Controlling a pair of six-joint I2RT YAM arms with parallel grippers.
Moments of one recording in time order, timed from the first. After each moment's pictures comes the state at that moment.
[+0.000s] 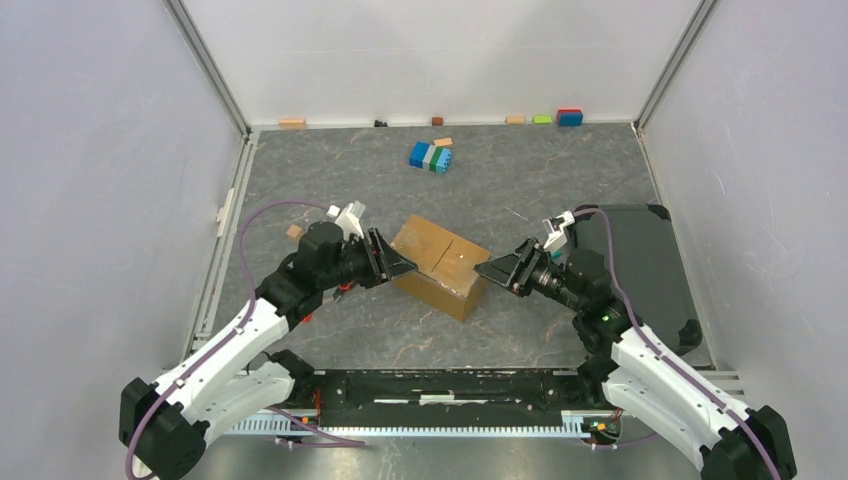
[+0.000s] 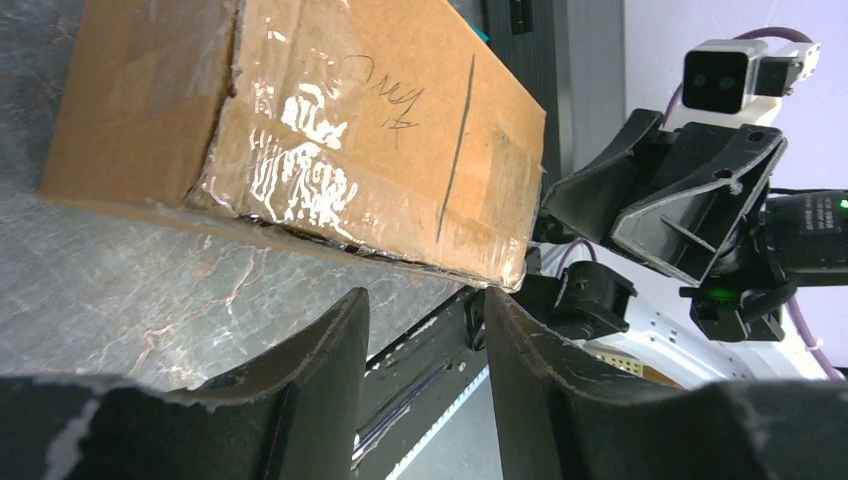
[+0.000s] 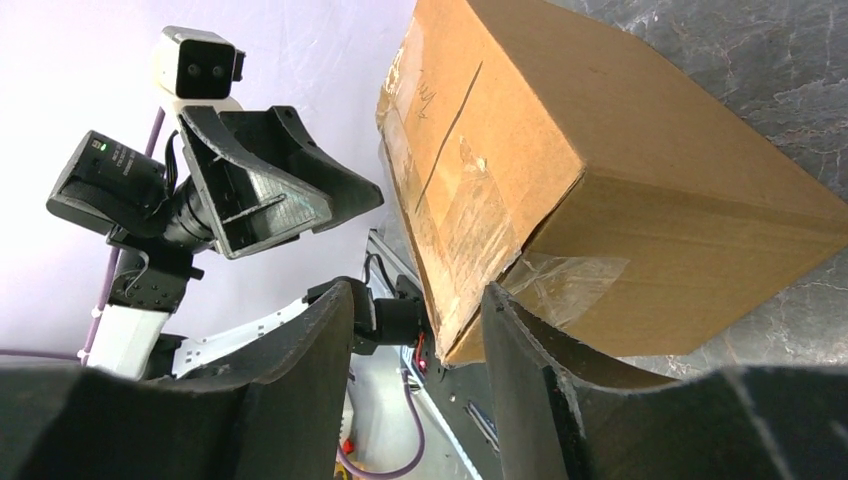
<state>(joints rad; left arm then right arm) -0.58 0.89 0.64 -0.20 0.34 -0.91 0.54 0.72 0.36 0.17 -0.38 1.11</state>
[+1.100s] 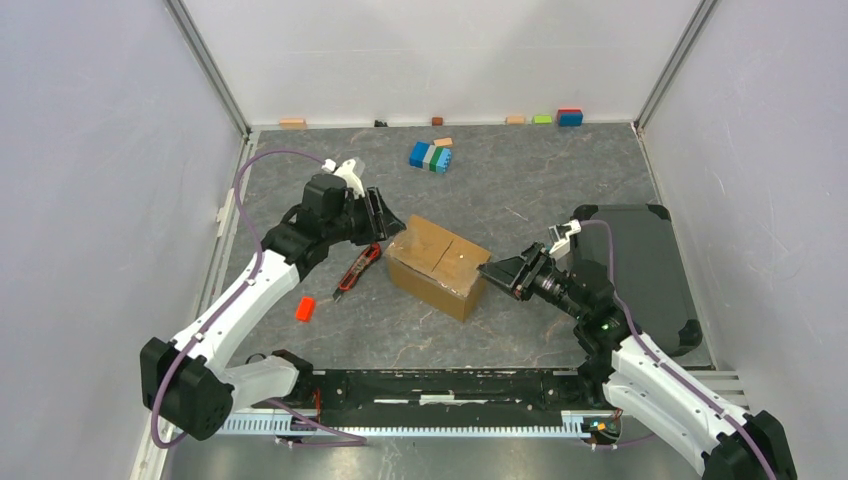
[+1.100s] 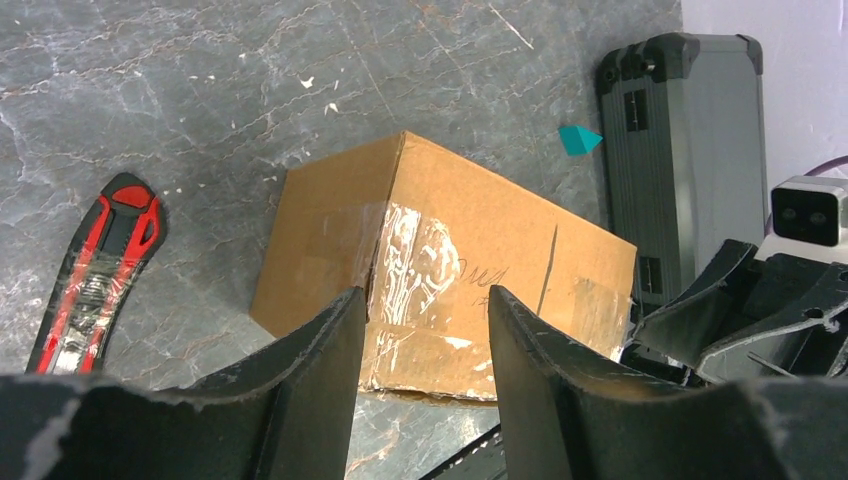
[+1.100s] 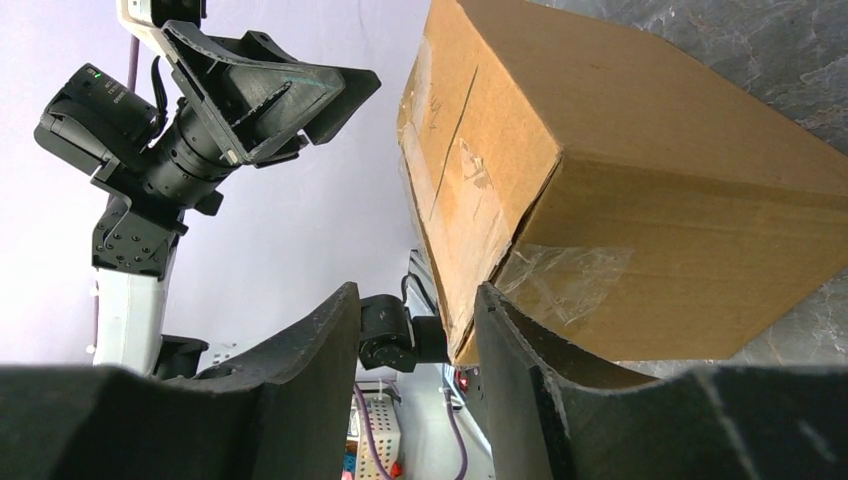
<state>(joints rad) -0.46 1.15 0.97 -0.40 0.22 -0.60 0.54 0.67 0.27 0.29 -0.33 1.25</state>
